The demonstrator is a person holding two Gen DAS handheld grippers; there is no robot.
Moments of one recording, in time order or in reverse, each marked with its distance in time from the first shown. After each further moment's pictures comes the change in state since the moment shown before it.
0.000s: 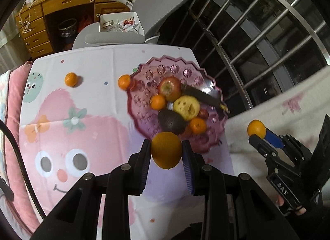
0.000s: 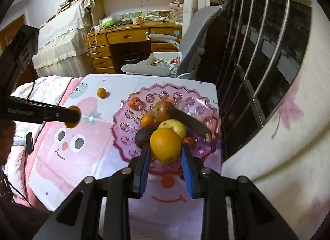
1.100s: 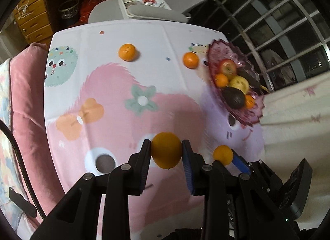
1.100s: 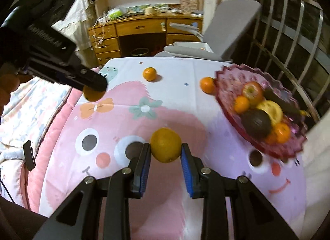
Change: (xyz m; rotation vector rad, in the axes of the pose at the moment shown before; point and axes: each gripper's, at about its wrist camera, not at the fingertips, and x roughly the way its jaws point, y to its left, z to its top) left arm -0.015 0.206 -0.010 0.052 0.170 -0.063; right arm 0.100 0.233 -0.038 0.076 -0.008 -0.050
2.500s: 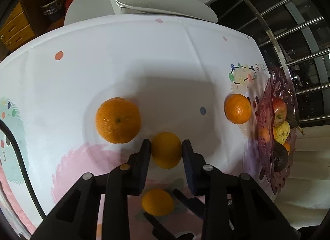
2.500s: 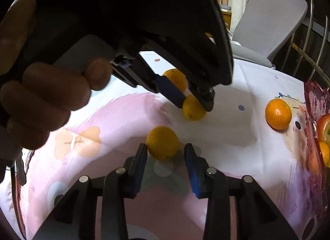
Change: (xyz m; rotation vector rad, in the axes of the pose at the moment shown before) left arm 0.173 0.049 0.168 0.001 0.103 -0.019; right arm 0.171 0.046 0.067 -0.071 -0.001 0.126
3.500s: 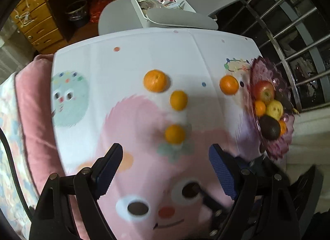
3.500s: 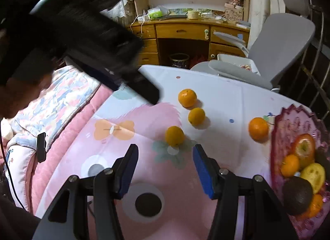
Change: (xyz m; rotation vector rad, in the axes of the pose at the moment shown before) left arm -0.108 -0.003 -0.068 -0.019 -0.048 0.152; right arm -0.081 -0.011 0.005 -0.123 -0.023 0.129
